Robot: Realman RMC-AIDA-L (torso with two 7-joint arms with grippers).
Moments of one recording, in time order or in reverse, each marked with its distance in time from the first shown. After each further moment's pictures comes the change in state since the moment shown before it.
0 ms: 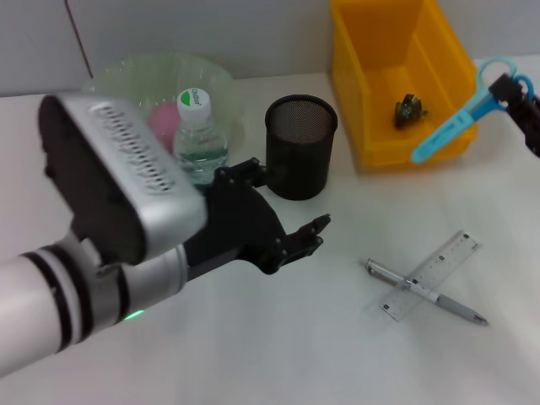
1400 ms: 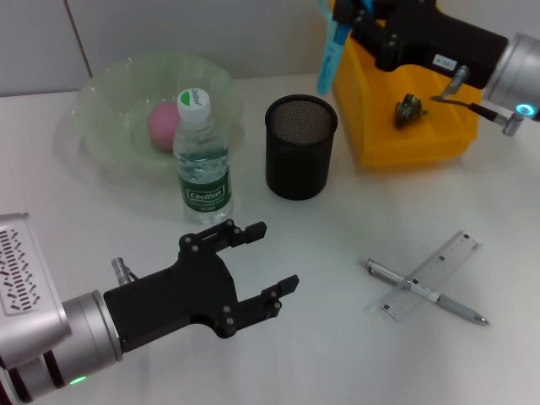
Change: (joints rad) left arm -0.133 -0.006 -0.268 -0.840 -1.072 0.467 1.202; right arm 0.306 -0.002 -0.405 -0.239 0.007 0.296 -0.082
